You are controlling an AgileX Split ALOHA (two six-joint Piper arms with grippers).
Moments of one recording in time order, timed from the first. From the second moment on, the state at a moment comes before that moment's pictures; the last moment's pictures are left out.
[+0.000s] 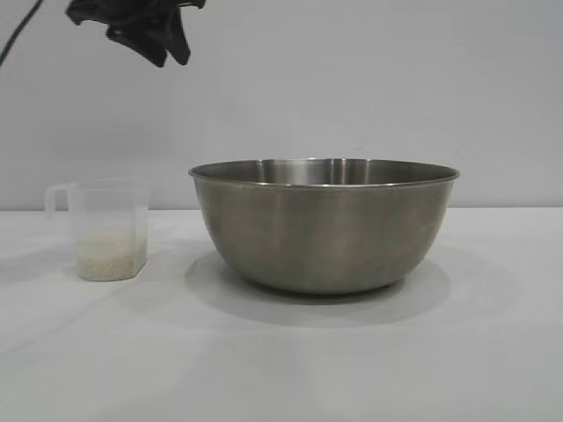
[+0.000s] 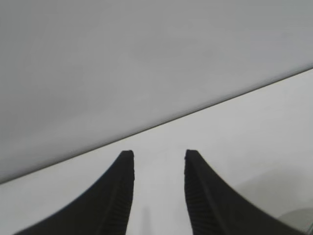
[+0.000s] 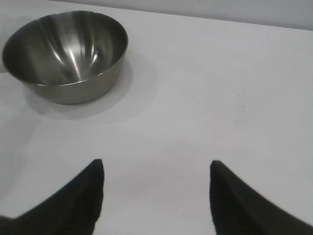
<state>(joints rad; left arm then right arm) -0.34 1.63 -0.85 -0.25 -0.46 0.49 0.29 -0.02 -0.49 0.01 1.15 -0.01</state>
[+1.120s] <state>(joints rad) -0.35 1.88 -0.31 -0.16 -1.11 0.22 0.29 -0.02 -0.49 0.01 1.14 -0.01</state>
